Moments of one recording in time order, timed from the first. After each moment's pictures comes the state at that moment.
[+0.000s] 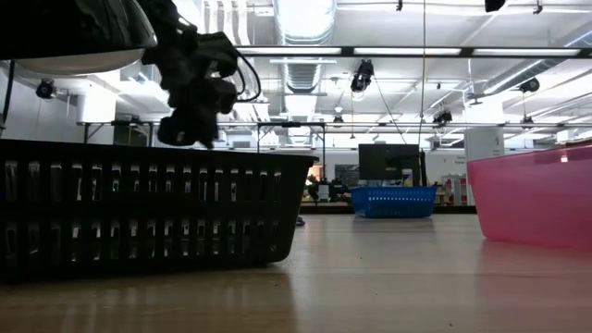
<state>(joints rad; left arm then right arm) 0.48 1.43 1.03 -0.75 0.49 -0.35 0.19 0.60 0.76 -0.12 0.66 0.02</state>
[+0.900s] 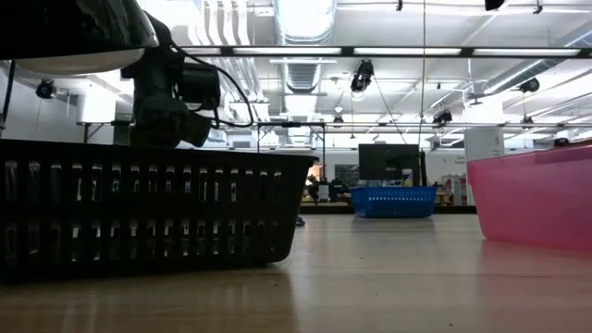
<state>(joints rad) 0.46 1.44 0.86 -0.82 0.30 -0.15 0.19 0.60 0.76 -0.12 0.66 -0.03</state>
